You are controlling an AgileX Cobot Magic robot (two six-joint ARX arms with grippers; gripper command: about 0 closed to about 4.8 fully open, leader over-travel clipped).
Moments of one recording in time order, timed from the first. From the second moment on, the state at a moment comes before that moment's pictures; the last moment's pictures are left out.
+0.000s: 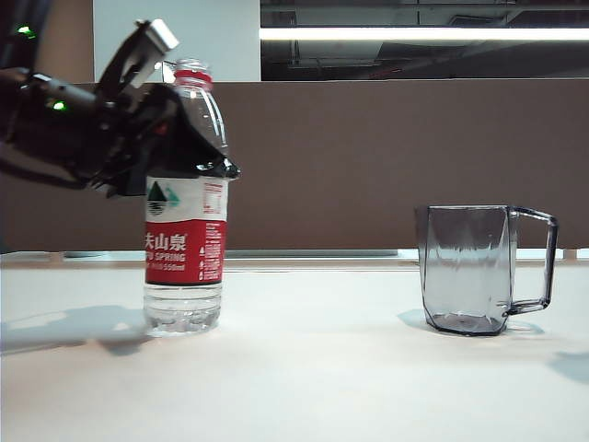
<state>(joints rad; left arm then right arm) -0.41 1.41 0.54 0.62 0.50 0.00 0.33 0.39 0.56 -0.56 -0.11 -0.03</state>
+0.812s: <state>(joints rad) -0.50 1.41 0.64 0.54 0.43 0.00 0.33 0.39 0.56 -0.56 -0.11 -0.03</state>
